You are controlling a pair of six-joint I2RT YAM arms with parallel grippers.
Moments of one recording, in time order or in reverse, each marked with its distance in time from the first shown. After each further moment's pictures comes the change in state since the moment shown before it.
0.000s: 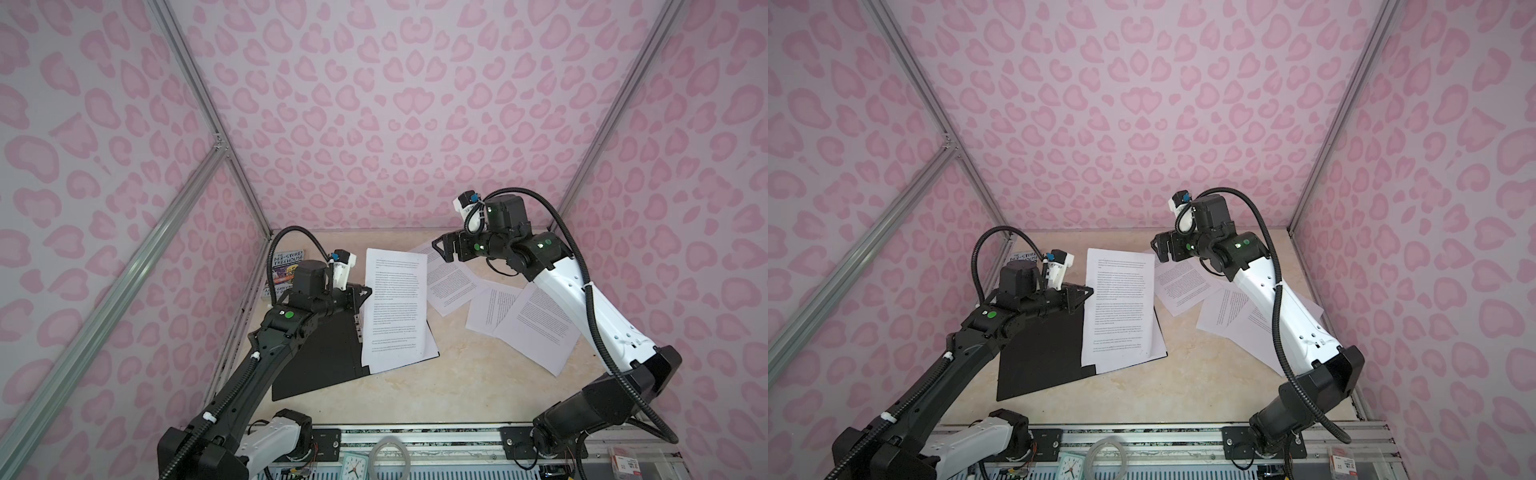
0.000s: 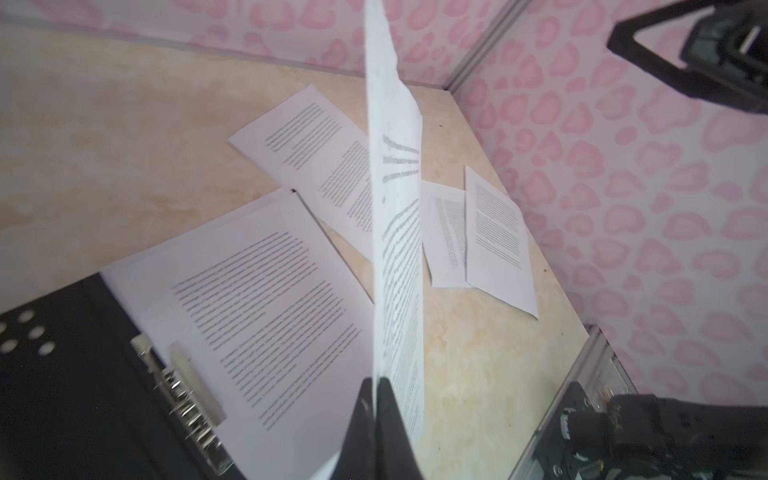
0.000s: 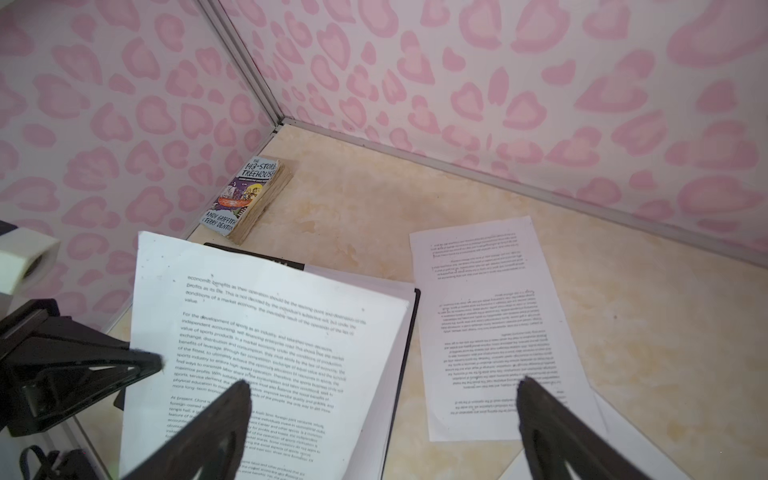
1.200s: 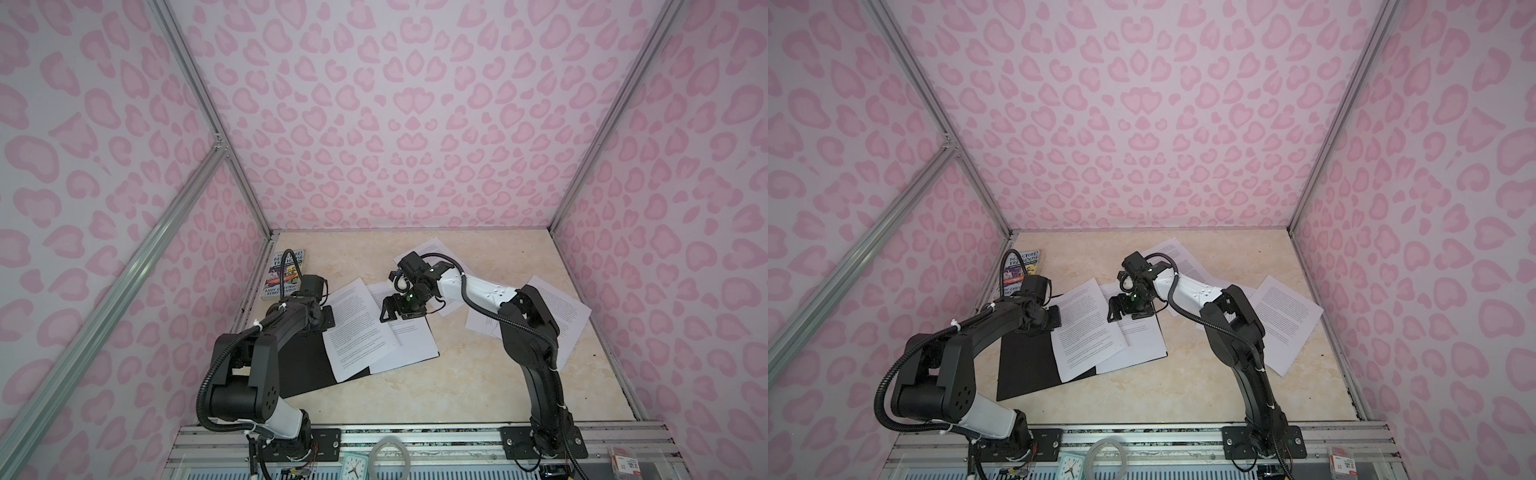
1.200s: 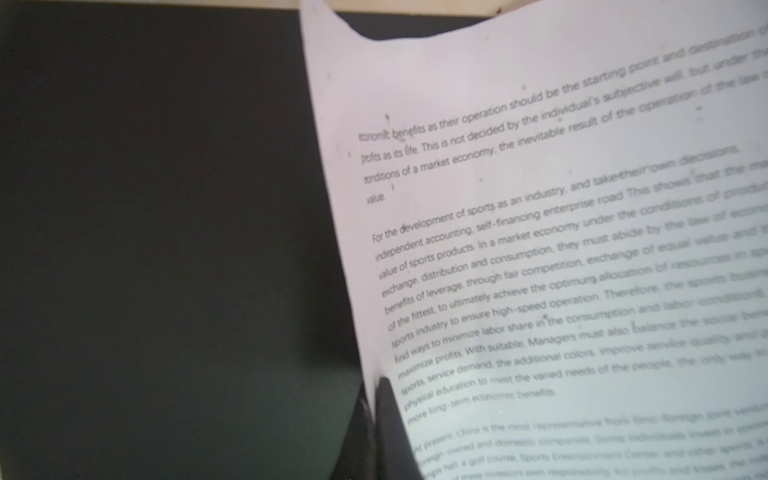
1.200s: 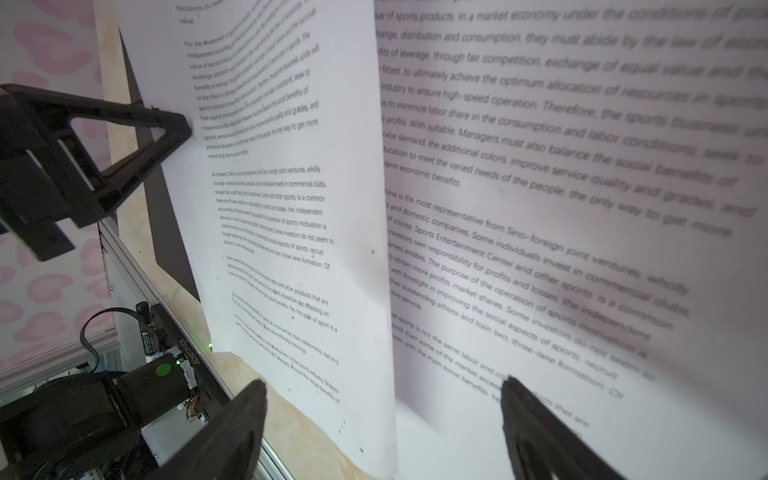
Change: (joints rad) left arm 0.187 0.469 -0.037 -0.111 -0.525 -0.005; right arm 0.232 0.576 0.002 -0.007 -0.317 0.185
